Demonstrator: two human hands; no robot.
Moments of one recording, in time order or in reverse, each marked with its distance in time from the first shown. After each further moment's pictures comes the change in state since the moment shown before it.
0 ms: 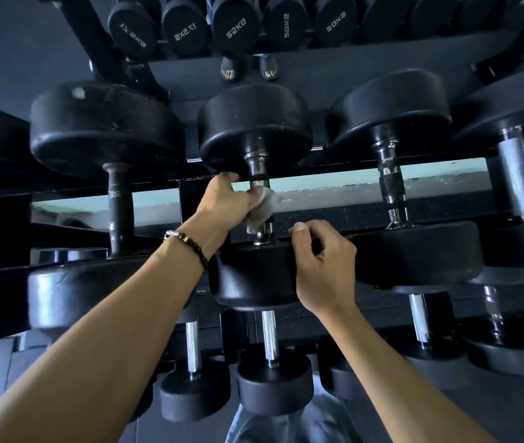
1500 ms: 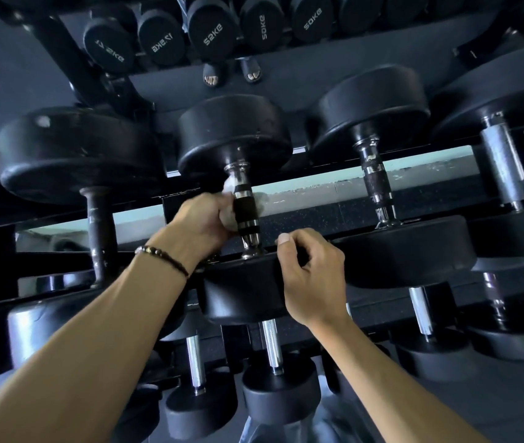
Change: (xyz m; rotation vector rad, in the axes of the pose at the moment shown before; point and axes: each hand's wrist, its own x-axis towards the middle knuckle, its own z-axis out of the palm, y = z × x) left_hand 0.006 0.006 0.000 -0.511 -0.201 -0.310; right_hand -0.002 0.000 -0.001 0.016 0.004 -0.052
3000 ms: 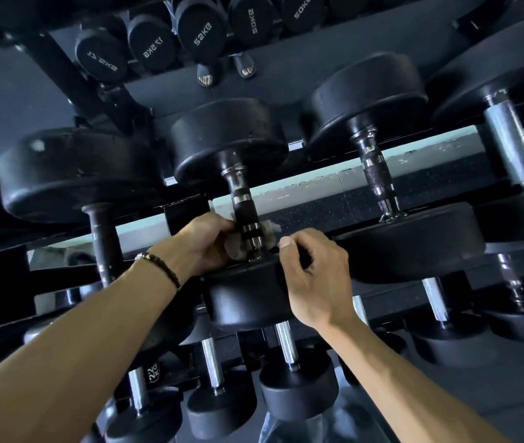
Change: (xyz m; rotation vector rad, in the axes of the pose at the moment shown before) left_hand -0.006 -0.003 -0.006 0.051 -0.099 -0.272; right_hand 0.000 0.003 0.003 -0.049 0.050 -0.018
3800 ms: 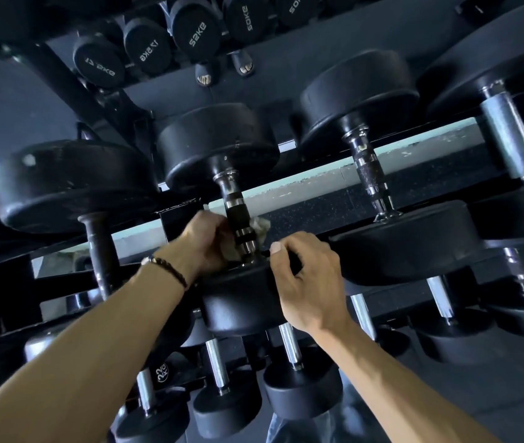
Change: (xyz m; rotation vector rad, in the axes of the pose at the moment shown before) left_hand 0.009 0.004 0.012 -0.128 0.086 0.032; right_hand 0.001 0.001 0.000 -0.014 0.029 -0.064
